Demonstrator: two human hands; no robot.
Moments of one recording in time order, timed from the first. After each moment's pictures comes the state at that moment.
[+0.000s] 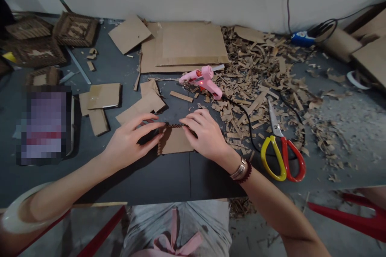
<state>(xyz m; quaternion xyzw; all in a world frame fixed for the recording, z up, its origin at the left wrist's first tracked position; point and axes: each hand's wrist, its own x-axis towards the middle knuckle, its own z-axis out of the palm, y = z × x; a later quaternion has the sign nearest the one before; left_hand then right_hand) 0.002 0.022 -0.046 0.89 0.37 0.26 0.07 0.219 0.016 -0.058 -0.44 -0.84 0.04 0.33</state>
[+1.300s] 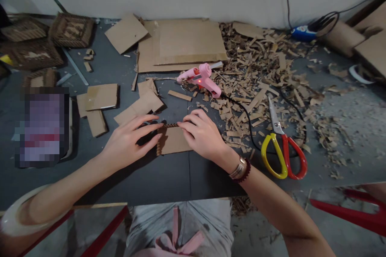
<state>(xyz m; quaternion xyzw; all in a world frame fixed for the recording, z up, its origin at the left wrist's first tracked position) 0.000 0.024 -0.044 0.90 0.37 0.24 0.07 0.217 0.015 -0.061 -0.42 -0.85 0.03 0.31</state>
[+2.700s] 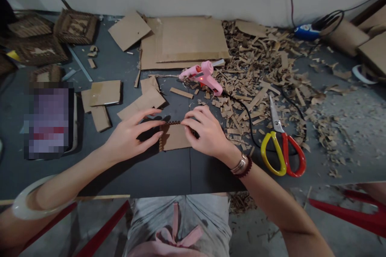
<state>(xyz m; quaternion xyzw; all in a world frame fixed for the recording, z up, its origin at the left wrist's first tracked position) -0.005 0.027 -0.044 0.90 0.35 0.24 0.13 0.223 0.013 -0.055 -0.39 -0.85 0.03 0.35</state>
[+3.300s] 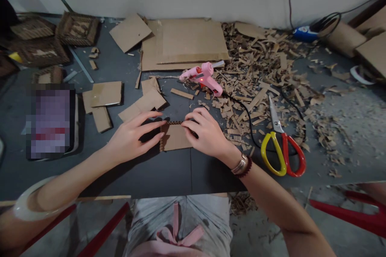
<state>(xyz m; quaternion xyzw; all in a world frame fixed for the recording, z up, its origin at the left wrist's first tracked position) -0.004 0.027 -0.045 0.90 0.34 0.23 0.11 0.221 0.013 -0.058 -0.41 -0.86 0.04 0.31</state>
